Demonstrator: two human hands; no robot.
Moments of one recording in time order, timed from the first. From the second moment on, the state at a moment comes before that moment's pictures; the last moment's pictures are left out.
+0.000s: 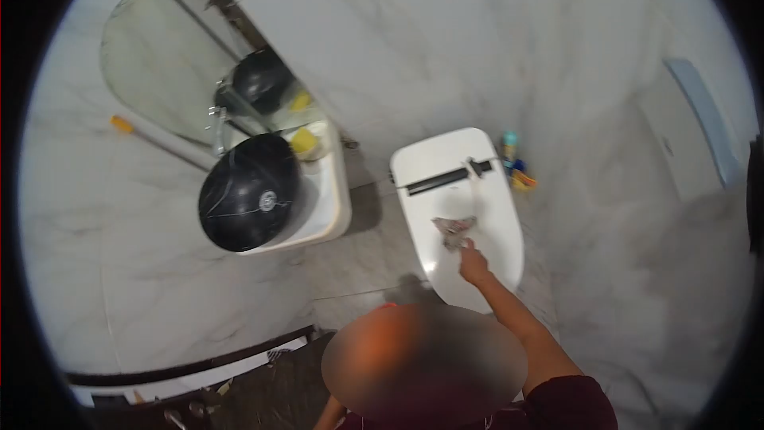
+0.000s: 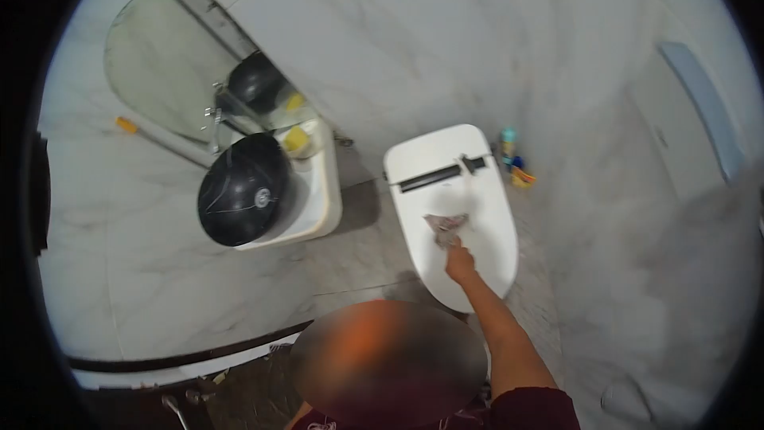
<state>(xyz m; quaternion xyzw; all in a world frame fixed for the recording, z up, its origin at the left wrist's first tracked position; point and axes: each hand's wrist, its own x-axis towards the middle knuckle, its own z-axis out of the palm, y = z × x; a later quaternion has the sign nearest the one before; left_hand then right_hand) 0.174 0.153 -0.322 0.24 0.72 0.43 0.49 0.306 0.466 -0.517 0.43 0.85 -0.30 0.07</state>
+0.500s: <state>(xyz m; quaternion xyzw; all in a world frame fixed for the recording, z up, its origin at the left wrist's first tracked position) 0.241 0.174 -0.315 -0.01 0.74 0.45 0.50 0.256 0.501 -0.484 0.18 0.86 -0.47 -0.04</state>
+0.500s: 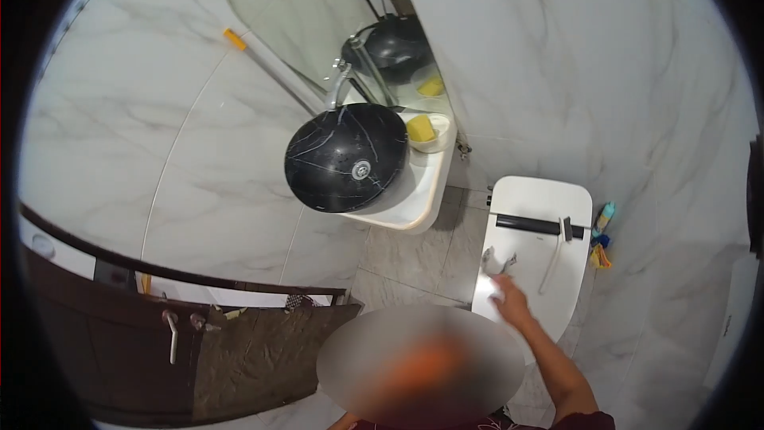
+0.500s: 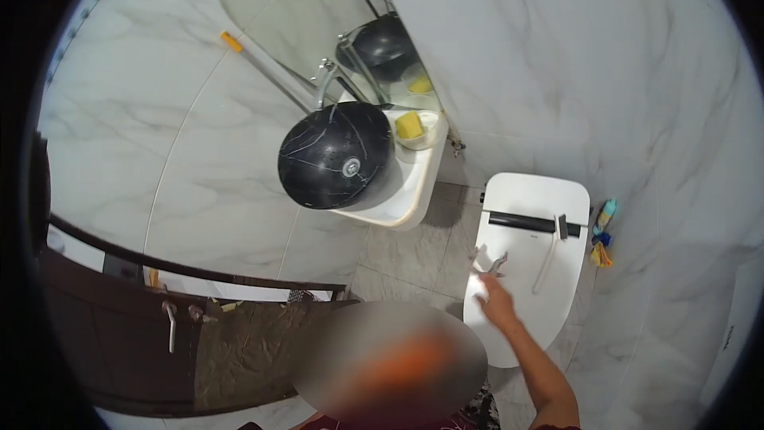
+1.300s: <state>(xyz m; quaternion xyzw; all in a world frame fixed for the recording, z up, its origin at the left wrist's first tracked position) 0.038 0.076 -0.304 0.12 0.63 0.66 0.38 0.069 0.281 -0.266 0.08 0.52 -0.83 0.16</state>
